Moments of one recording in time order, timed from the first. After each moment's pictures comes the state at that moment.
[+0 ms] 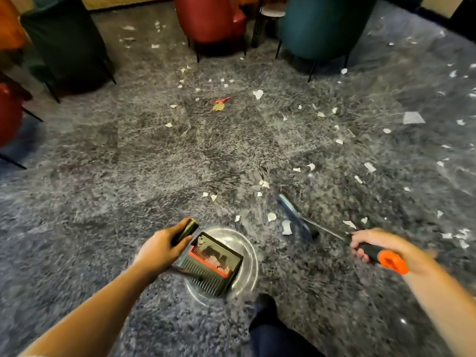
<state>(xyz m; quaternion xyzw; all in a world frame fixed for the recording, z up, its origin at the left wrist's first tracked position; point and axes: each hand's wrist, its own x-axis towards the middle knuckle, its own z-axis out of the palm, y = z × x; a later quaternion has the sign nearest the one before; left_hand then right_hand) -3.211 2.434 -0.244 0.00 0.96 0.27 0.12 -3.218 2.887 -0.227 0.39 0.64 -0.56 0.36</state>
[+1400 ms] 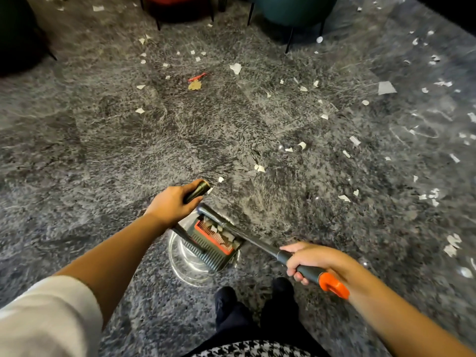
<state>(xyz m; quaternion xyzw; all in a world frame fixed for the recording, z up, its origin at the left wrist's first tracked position) -3.395 2.333 -0.252 0.16 0.95 0.21 0.17 -3.256 2.622 -0.234 0.30 0.64 -0.51 0.48</state>
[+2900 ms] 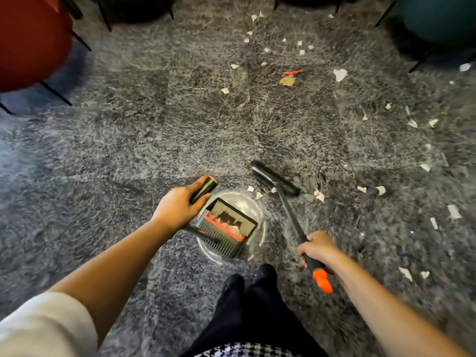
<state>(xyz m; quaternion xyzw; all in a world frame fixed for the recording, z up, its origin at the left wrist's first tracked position) -3.441 2.246 -0.254 -0.10 0.95 0.27 0.11 -3.458 2.563 -0.295 0.25 0.78 -0.36 0.44</state>
